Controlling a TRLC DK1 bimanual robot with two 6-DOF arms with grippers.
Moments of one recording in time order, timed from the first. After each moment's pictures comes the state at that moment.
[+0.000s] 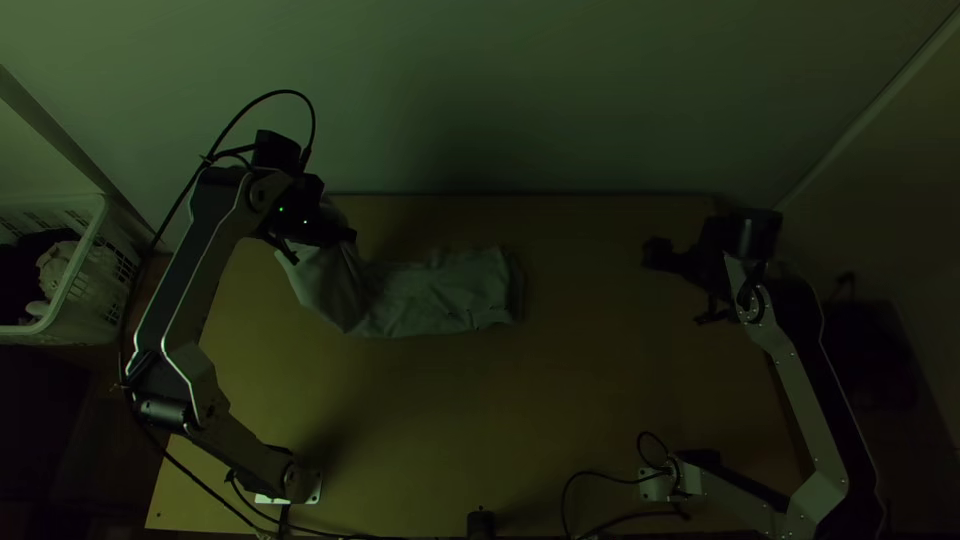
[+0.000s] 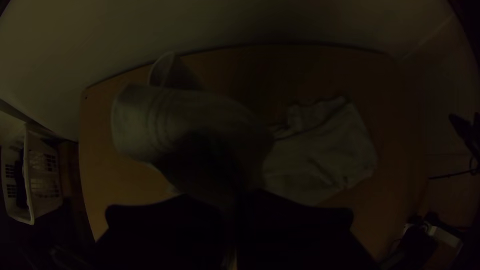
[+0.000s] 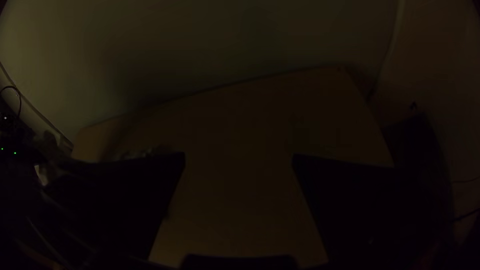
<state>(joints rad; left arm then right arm) -0.16 1.69 1.92 -1.25 0.03 0.03 0.09 1.19 1.21 -0.68 -0.07 0.28</state>
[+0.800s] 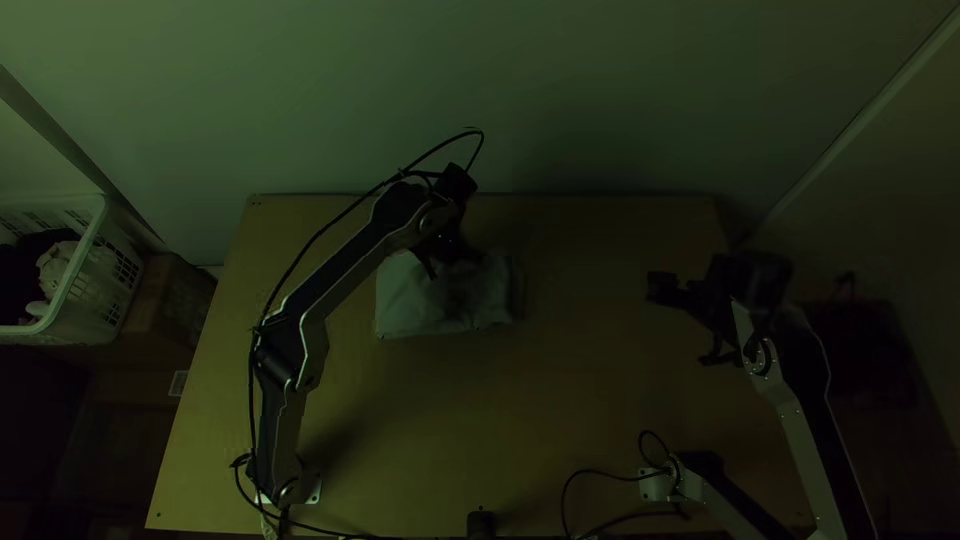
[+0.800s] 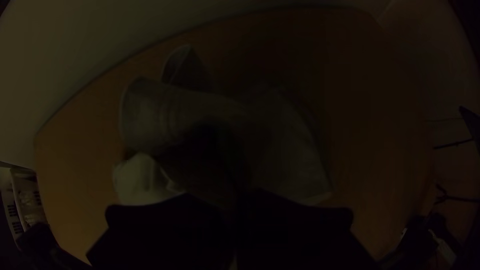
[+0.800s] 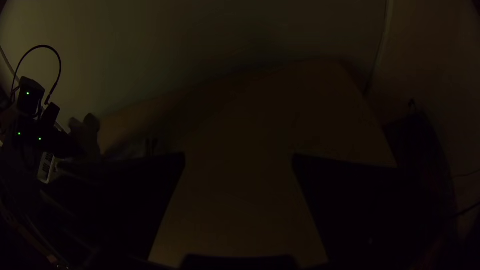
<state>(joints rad) -0.64 2.08 2.25 -1.25 -0.12 -0.25 0.09 0.97 1.00 -0.66 -0.07 0.28</state>
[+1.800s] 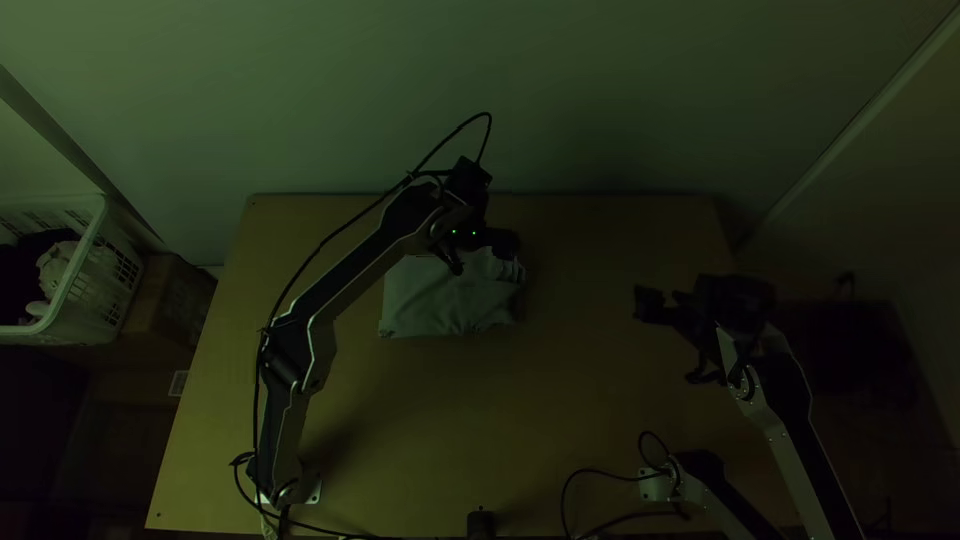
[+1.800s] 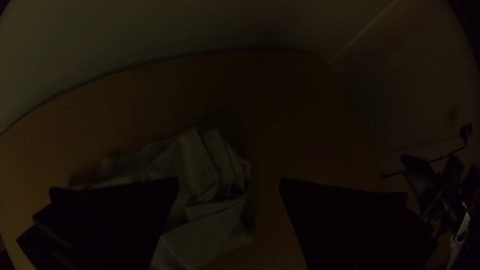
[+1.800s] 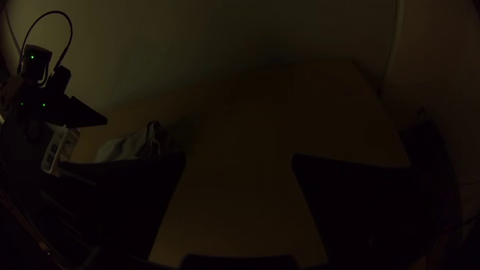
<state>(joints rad) -0.67 2.09 2.29 -1.01 0.07 -0.38 0.15 0.87 0.83 -0.52 -0.07 0.29</state>
